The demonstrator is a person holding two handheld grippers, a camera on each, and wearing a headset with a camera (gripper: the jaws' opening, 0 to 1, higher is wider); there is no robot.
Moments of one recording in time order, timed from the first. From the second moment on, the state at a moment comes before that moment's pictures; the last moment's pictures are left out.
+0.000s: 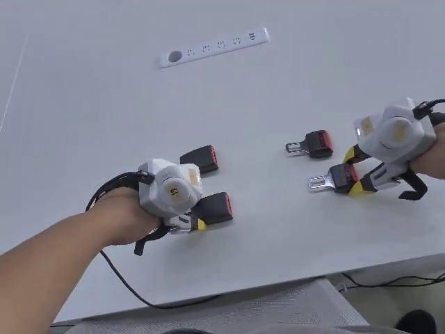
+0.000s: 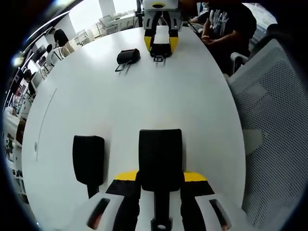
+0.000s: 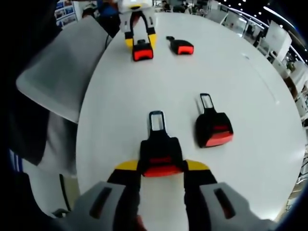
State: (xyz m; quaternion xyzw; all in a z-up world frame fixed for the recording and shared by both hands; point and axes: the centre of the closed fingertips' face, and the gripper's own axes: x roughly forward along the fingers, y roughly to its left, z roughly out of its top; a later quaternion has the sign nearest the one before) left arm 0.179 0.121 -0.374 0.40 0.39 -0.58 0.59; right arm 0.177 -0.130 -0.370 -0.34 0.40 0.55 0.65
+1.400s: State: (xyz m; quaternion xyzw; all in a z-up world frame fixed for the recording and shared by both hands) left arm 0.181 0.122 -0.376 0.40 0.39 -0.59 0.59; right arm 0.182 -0.016 -0.374 -0.29 0.35 0.56 0.69
